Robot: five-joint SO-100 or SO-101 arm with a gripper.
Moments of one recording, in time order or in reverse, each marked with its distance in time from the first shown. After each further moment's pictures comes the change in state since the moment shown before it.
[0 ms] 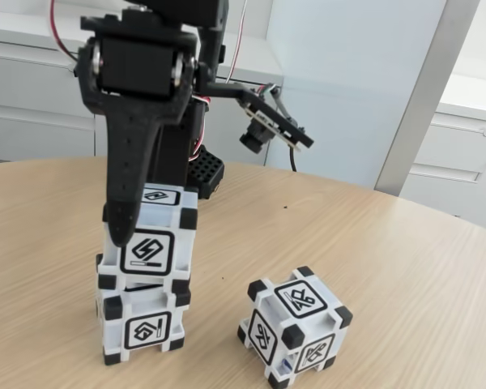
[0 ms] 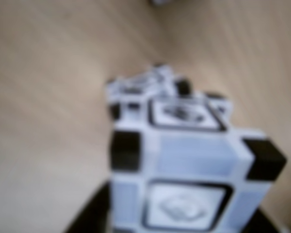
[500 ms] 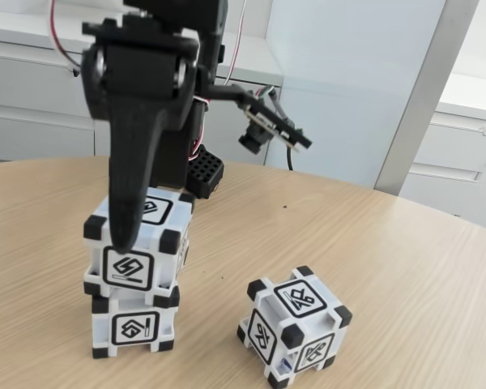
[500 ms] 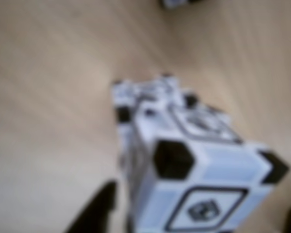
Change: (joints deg) arm -0.4 1.6 0.4 -0.1 -1.8
